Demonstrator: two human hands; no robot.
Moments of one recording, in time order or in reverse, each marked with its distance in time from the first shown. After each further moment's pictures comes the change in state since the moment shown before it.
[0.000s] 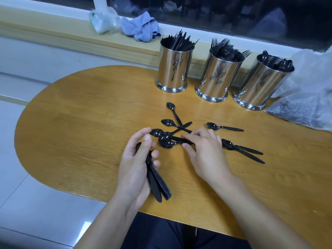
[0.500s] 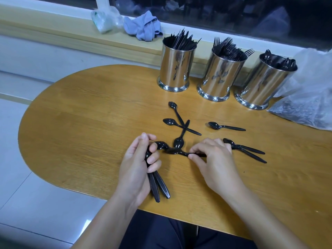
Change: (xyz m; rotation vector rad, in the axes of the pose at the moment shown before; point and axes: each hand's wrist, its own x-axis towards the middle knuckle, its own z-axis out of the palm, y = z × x) left_hand 0.005 -0.002 -0.008 -0.014 -0.081 -0.022; right_hand -0.029 0.006 -0.020 0.131 -0.066 0.025
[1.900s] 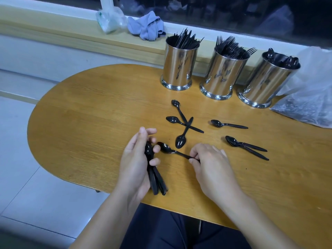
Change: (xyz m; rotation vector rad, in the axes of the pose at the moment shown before) left_hand -0.008 0.011 0.003 0.082 0.119 0.015; right_hand -0.019 -0.035 -0.004 -0.151 -0.095 0.052
